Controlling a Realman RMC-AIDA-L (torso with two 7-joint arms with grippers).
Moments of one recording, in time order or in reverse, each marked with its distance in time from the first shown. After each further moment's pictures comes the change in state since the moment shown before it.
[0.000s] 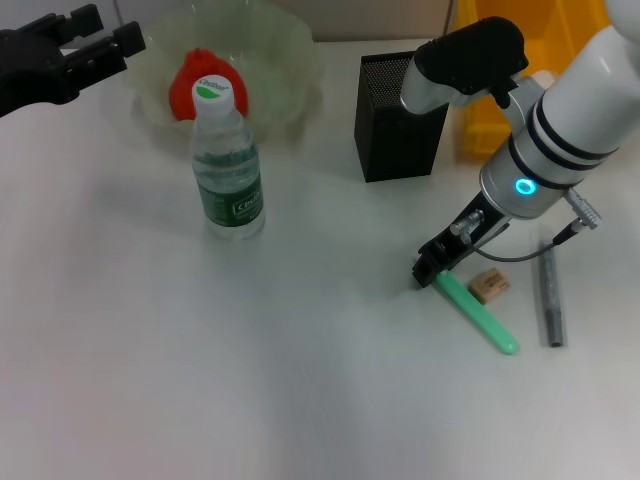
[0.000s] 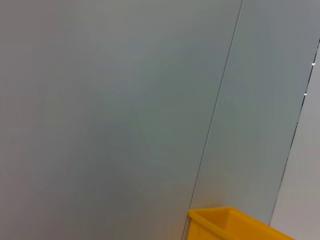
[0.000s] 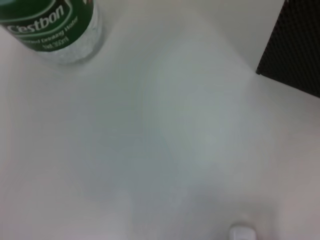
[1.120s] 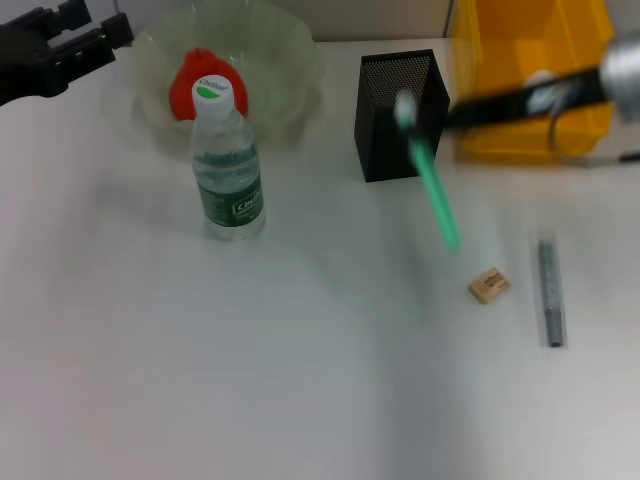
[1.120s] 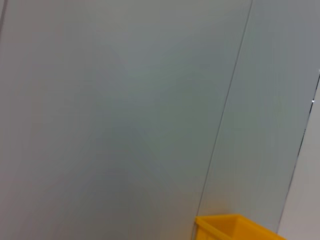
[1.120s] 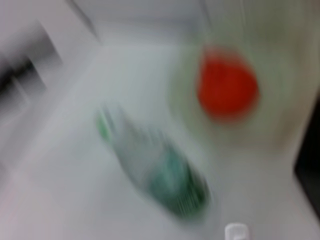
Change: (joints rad) left arm -0.001 -0.001 -0.023 -0.003 -0.005 0.000 -0.002; right arm -0.220 -0.014 0.579 -0.253 0.449 -0.180 -0.400
